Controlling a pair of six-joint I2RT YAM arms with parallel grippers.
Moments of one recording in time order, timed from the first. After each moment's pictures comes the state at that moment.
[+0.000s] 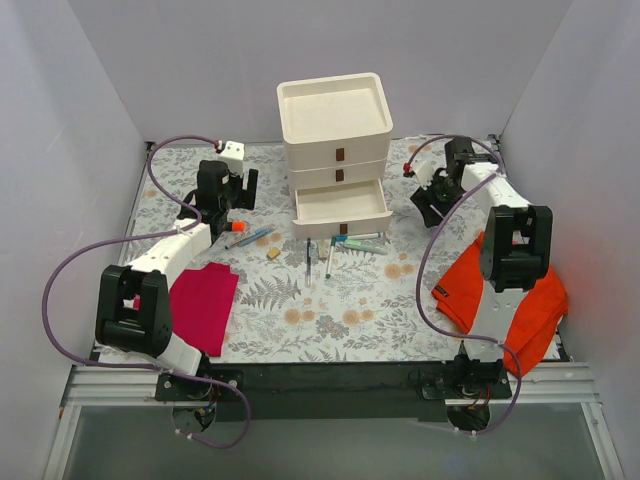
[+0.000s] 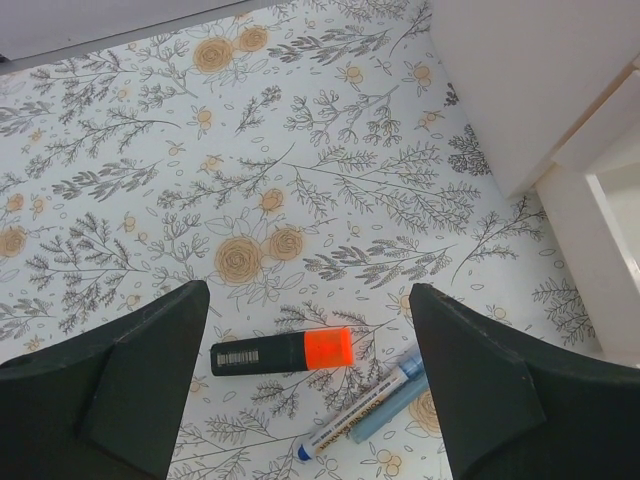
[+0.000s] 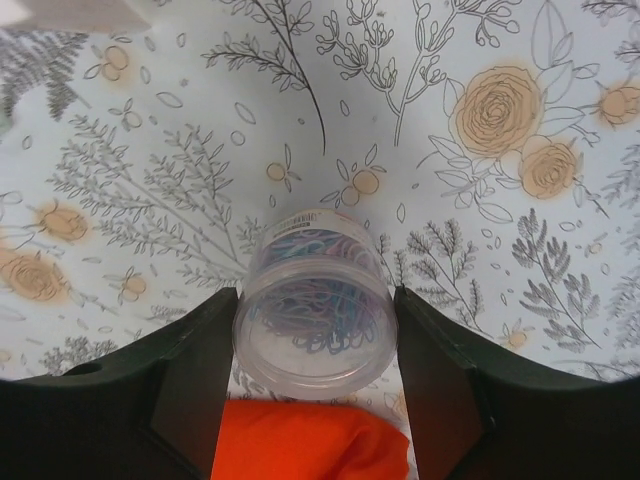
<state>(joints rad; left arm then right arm) -0.22 1.52 1.02 0.07 -0.15 0.11 0.05 2.00 1.59 -0.85 -0.28 -0.82</state>
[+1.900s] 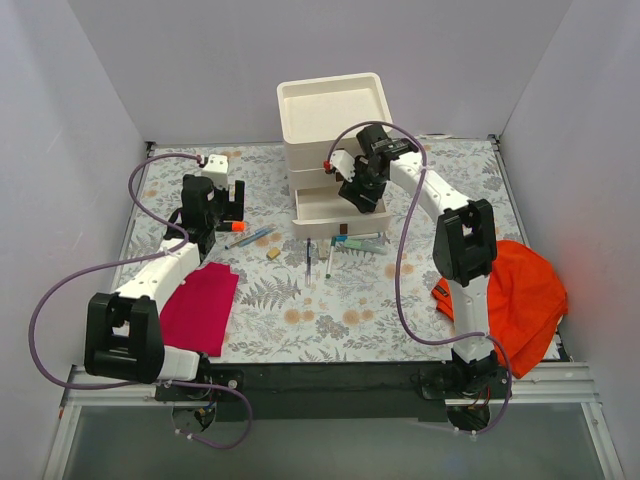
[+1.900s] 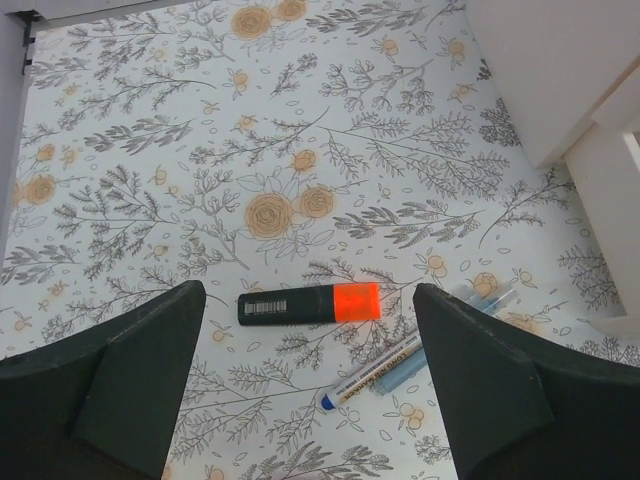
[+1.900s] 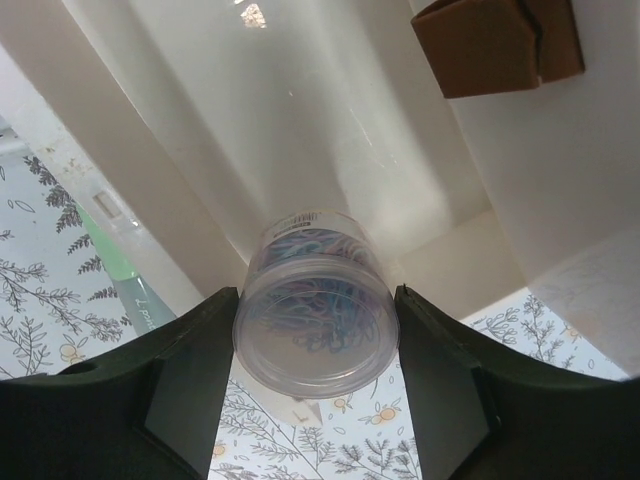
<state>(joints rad) -0.16 1.36 0.85 0.12 -0.16 0.08 0.46 2.16 1.98 -0.94 -0.20 -0.78</state>
